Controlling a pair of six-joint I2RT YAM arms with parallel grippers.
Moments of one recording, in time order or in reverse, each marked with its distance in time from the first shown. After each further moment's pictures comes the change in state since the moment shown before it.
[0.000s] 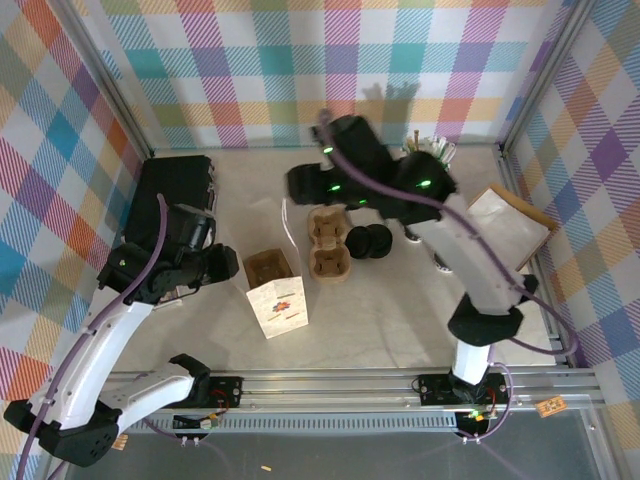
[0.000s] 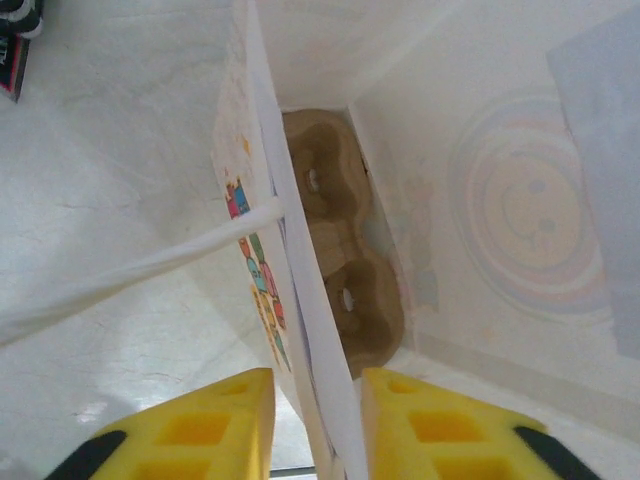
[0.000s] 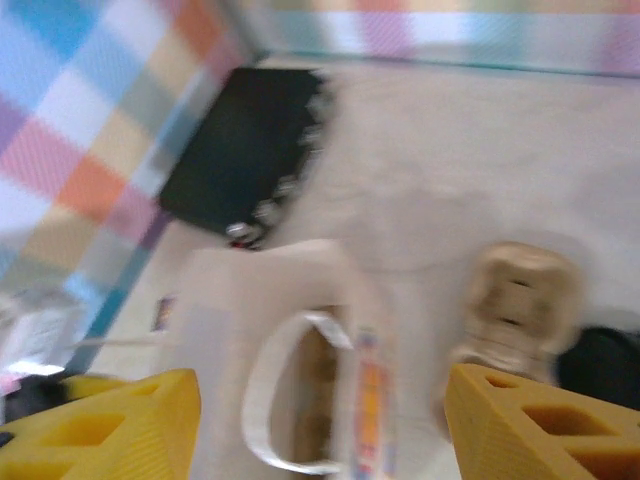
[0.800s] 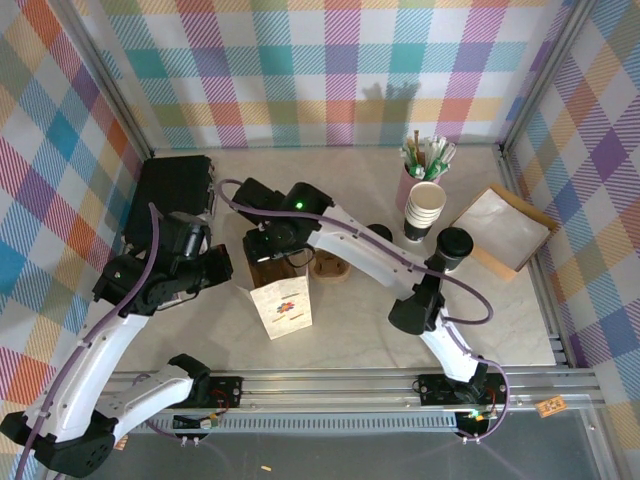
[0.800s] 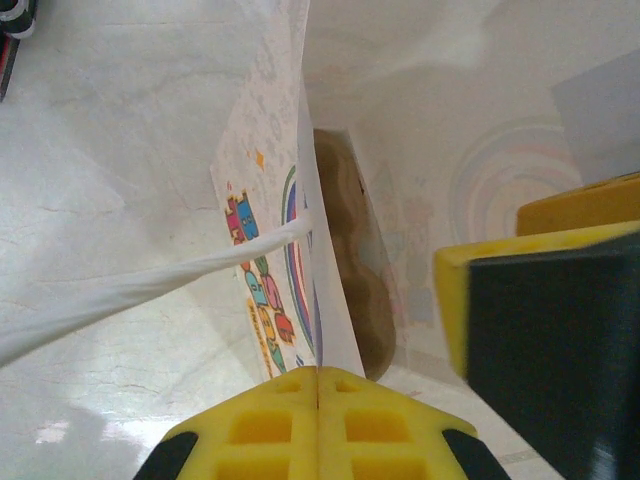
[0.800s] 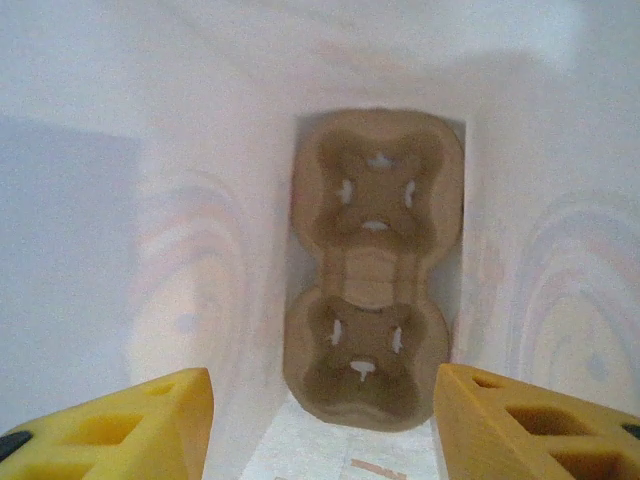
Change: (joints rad) left arm 0.000 -0.072 -0.068 0.063 0.000 -0.050; right arm 0.171 0.409 0.047 -0.074 -0.139 0.052
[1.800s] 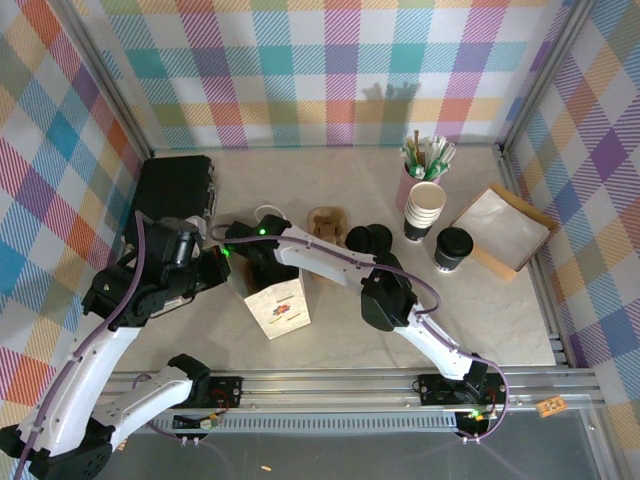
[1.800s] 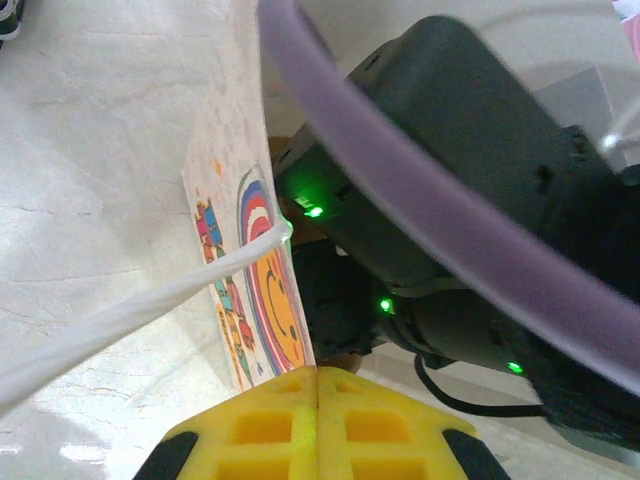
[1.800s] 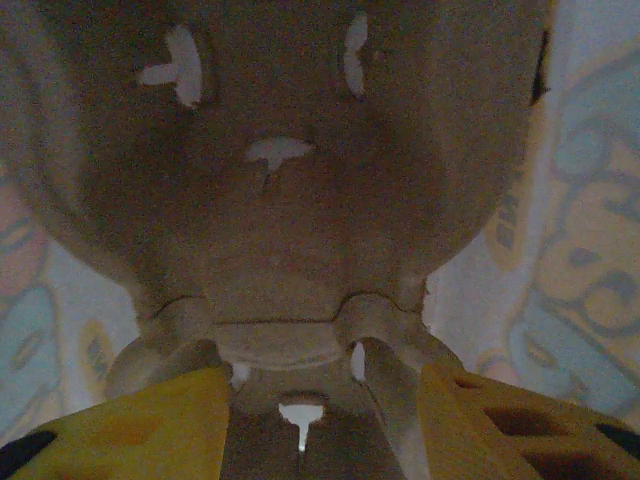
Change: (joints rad) left arm 0.000 -0.061 -0.012 0.021 0.014 -0.050; right arm 0.000 0.246 -0.136 -0.019 -0.033 0.079
